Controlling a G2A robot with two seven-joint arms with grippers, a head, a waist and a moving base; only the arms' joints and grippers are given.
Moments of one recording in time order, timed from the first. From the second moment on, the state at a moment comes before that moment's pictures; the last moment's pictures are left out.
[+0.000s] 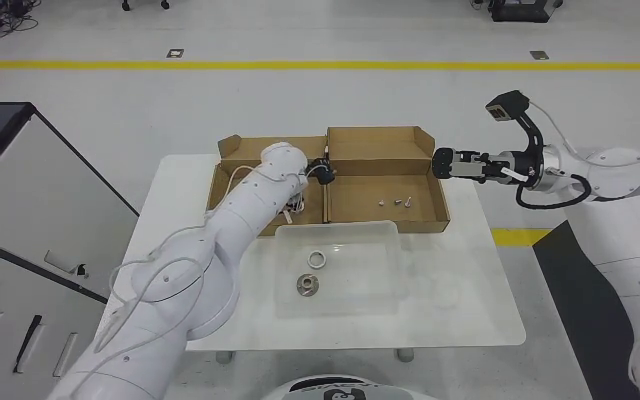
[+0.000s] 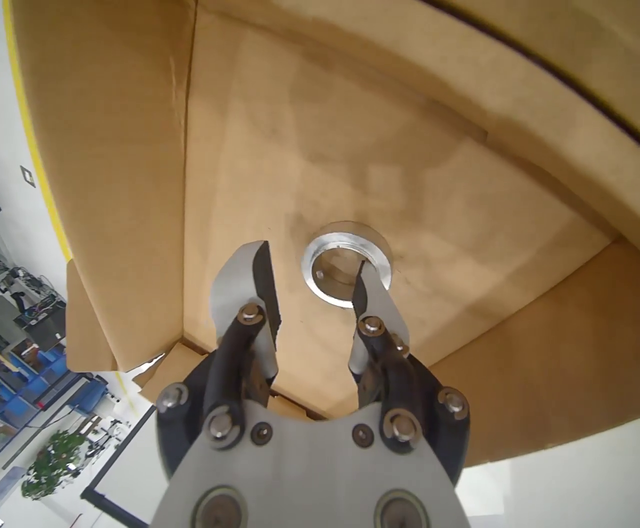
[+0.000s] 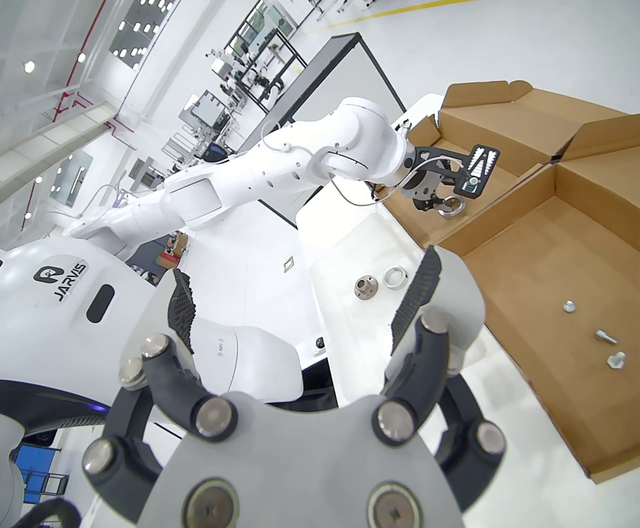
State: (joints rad) left arm 0.40 -1.67 -0.31 -0.30 1.09 -0.57 -0.82; right arm -0.96 -0.73 1.19 -1.41 0.62 -0.53 1.29
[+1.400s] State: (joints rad) left arm 0.45 -1.36 -0.60 -1.05 0.85 -0.75 -1.07; right arm -0.96 -0.73 1.19 -1.41 0.62 -0.53 1.29
